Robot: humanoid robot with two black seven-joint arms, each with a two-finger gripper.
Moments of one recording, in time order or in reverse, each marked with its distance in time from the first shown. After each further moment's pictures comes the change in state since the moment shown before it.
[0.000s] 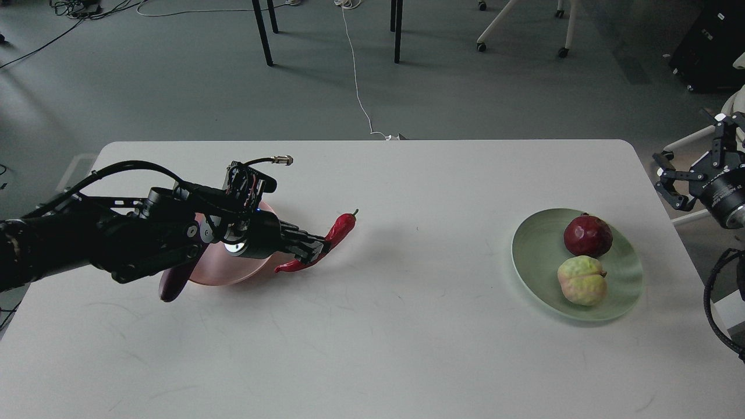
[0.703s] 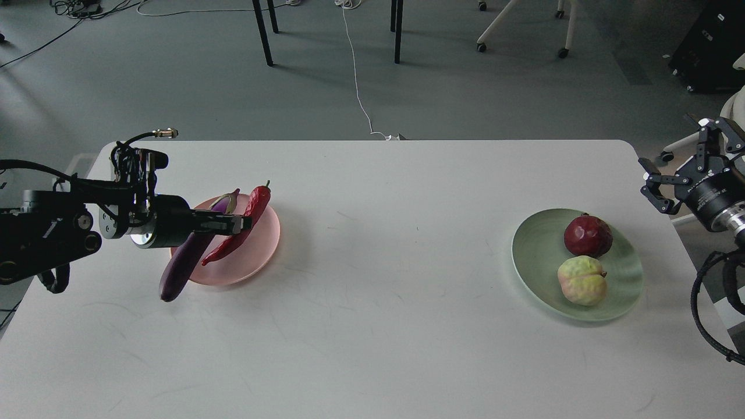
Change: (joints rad) left arm 0.061 0.325 -0.040 -0.149 -0.193 -0.021 0.093; right arm -0.005 0.031 0.000 0.006 -0.001 0.000 0.000
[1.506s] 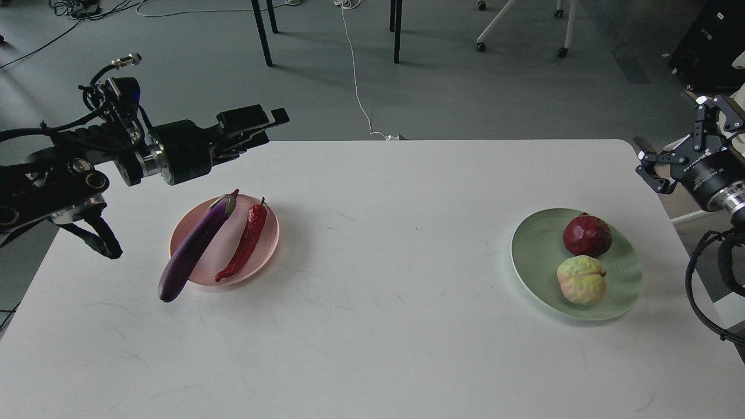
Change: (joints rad) left arm 0.036 -0.044 -0.335 -0.021 -0.610 0.013 -0.156; right arm 0.109 0.001 0.002 0.028 -0.016 0.000 0.000
